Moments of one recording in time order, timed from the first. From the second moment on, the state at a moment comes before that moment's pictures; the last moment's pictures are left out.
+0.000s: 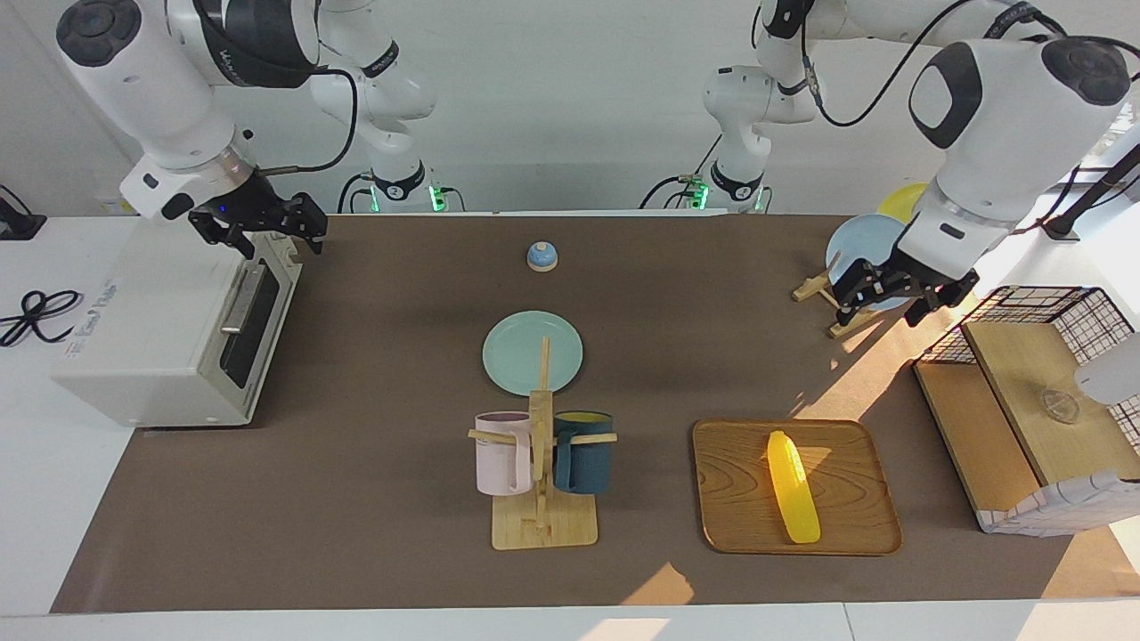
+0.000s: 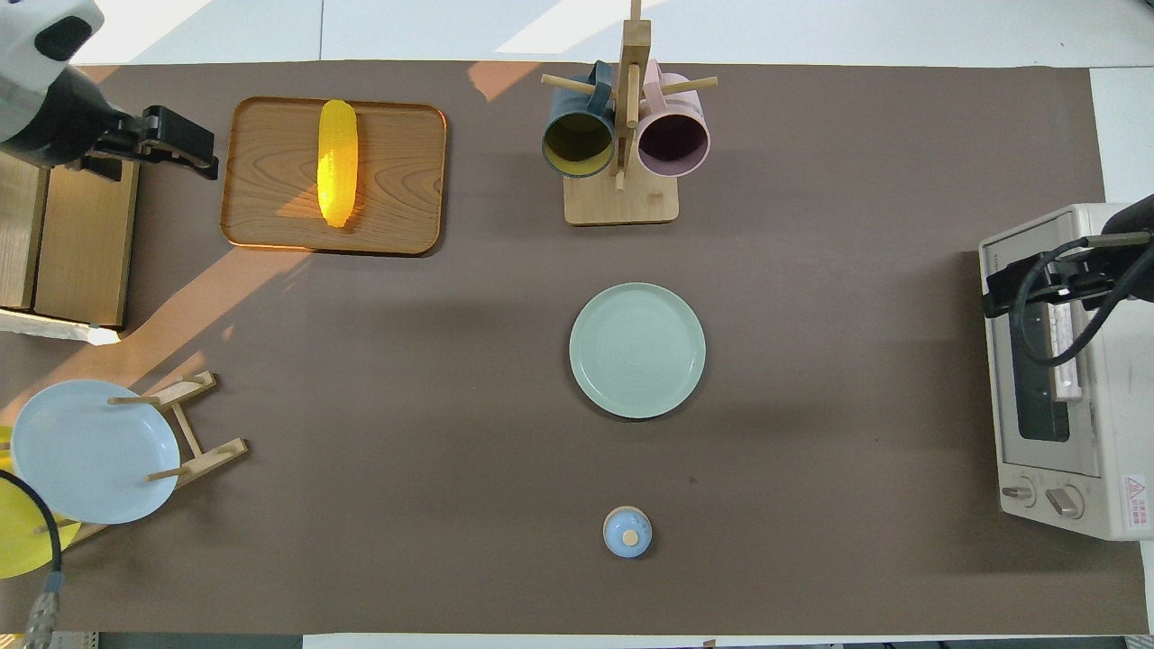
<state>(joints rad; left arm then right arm) -0.20 0.25 0.09 -1.28 -0.07 1.55 -0.03 -0.08 0.02 0.05 -1.61 0.01 1.48 -0.08</state>
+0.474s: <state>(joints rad) -0.16 -0.06 0.04 -1.65 -0.07 1.49 -0.08 -0.08 0.02 0.05 -1.61 0.01 1.48 -0.08</state>
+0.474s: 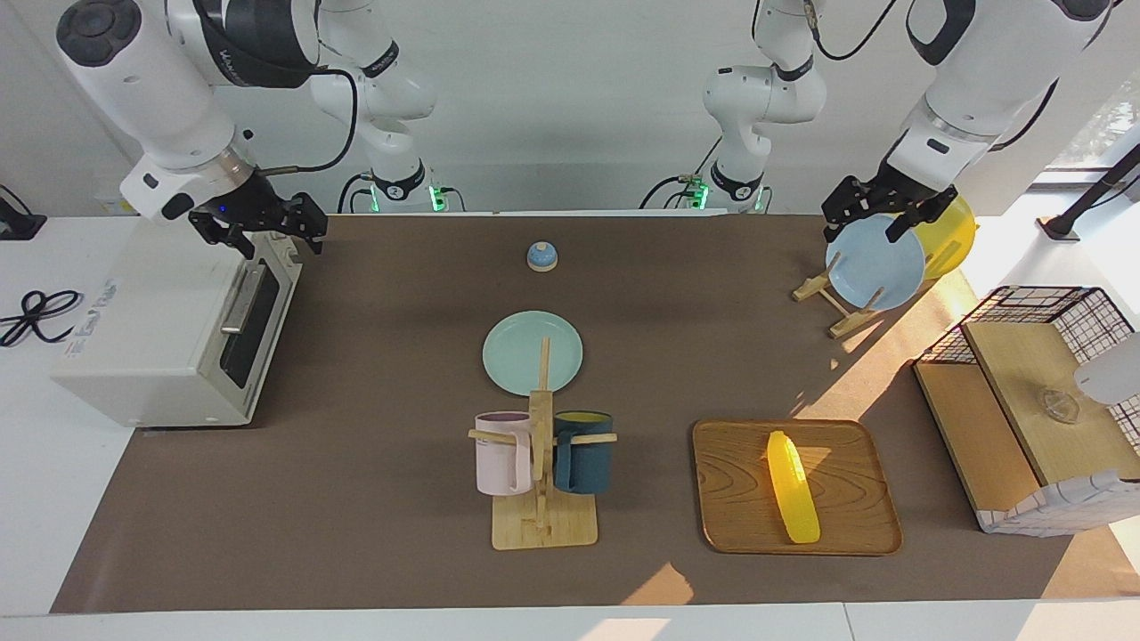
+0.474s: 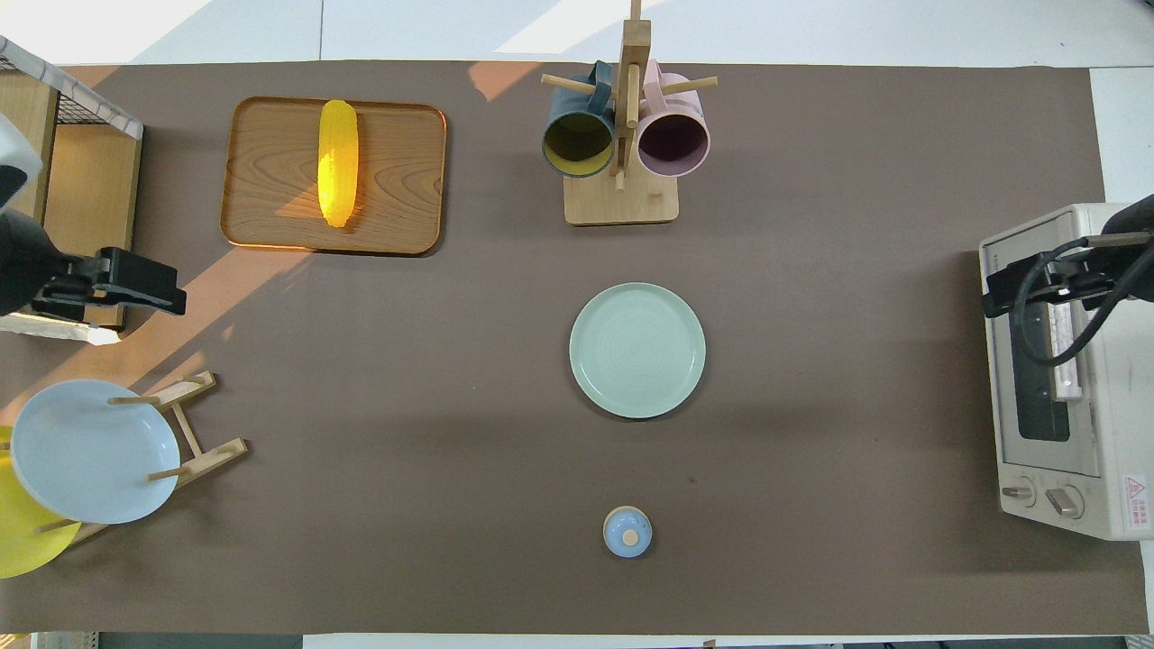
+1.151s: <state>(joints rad) -0.13 -0.04 -0.01 -1.64 -0.07 1.55 -0.08 -0.08 0.02 0.05 -1.61 0.01 1.48 -0.08</state>
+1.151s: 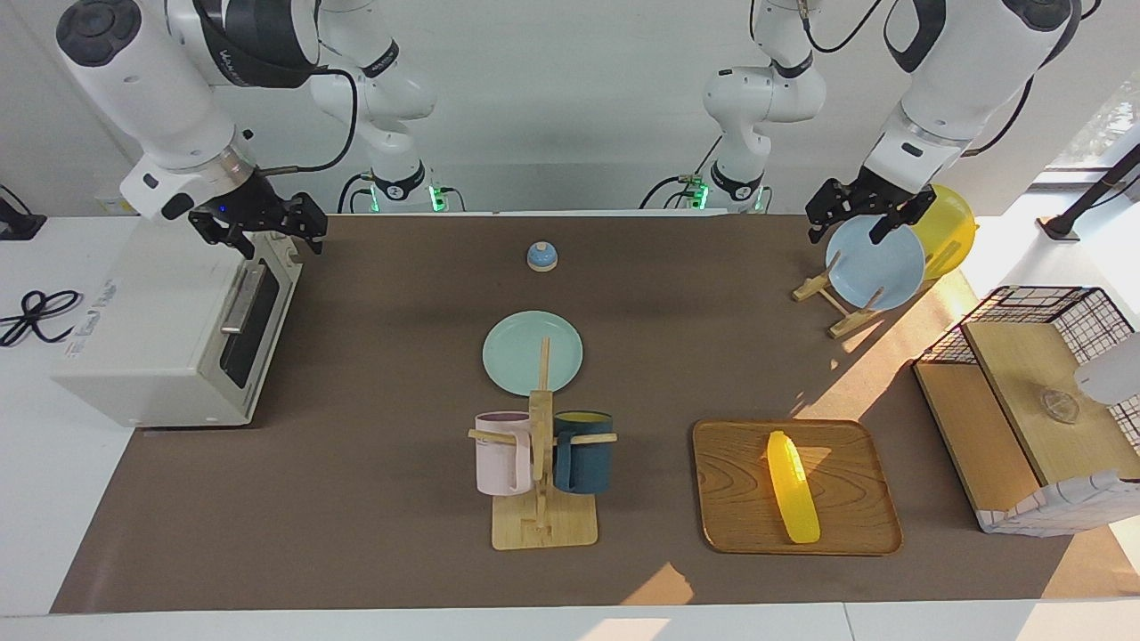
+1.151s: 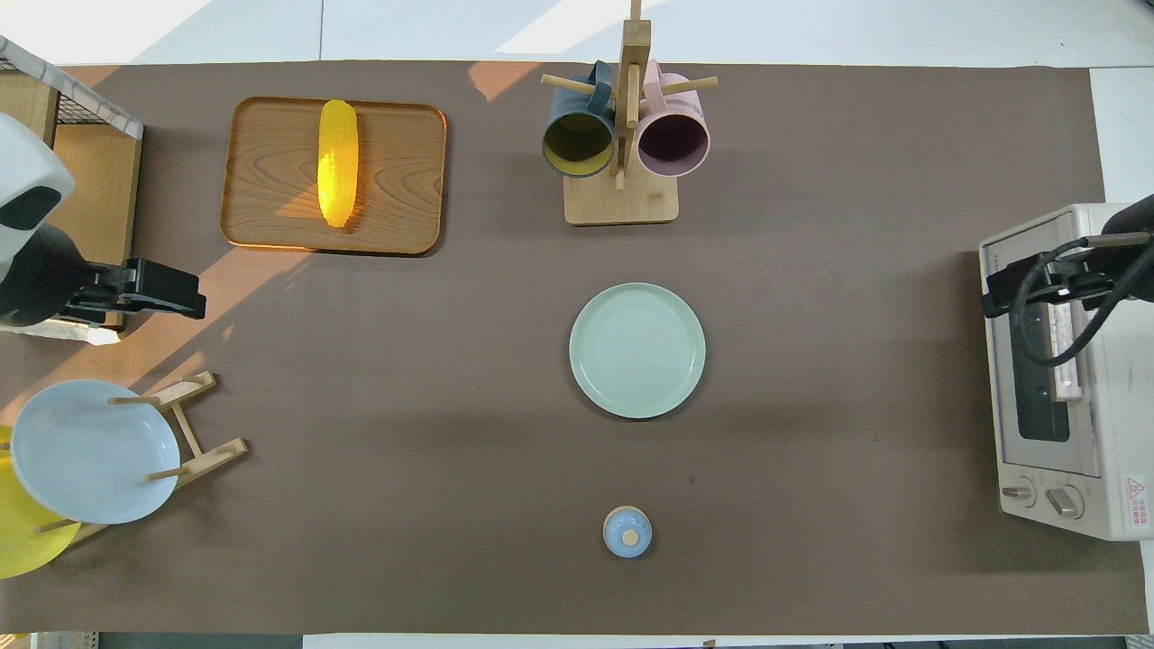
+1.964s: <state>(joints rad) -0.13 0.00 -0.01 -1.62 -0.03 1.55 -0.08 -0.08 0.02 0.05 -1.61 0.01 1.48 -0.08</state>
